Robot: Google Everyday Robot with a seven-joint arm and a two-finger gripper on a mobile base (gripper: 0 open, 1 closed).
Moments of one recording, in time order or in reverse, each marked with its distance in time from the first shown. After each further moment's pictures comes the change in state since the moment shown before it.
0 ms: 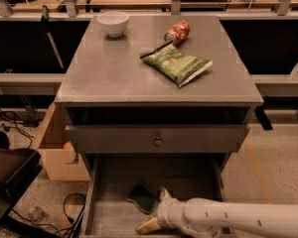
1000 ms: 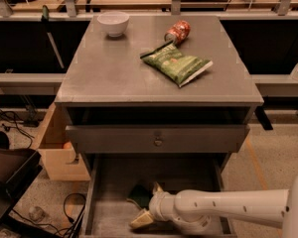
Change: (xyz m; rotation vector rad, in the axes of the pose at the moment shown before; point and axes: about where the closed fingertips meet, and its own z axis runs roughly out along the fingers) arm -0.022 -0.001 0.023 -0.023 0.008 -0.014
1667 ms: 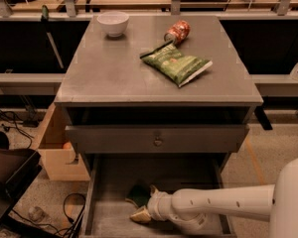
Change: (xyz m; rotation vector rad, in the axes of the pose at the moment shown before) arm 0.010 0.000 0.017 -0.012 0.035 0.018
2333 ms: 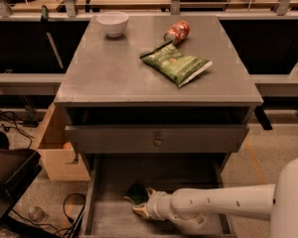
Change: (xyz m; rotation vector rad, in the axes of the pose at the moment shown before) arm -0.003 0.001 -0.002 -0.001 0.000 0.000
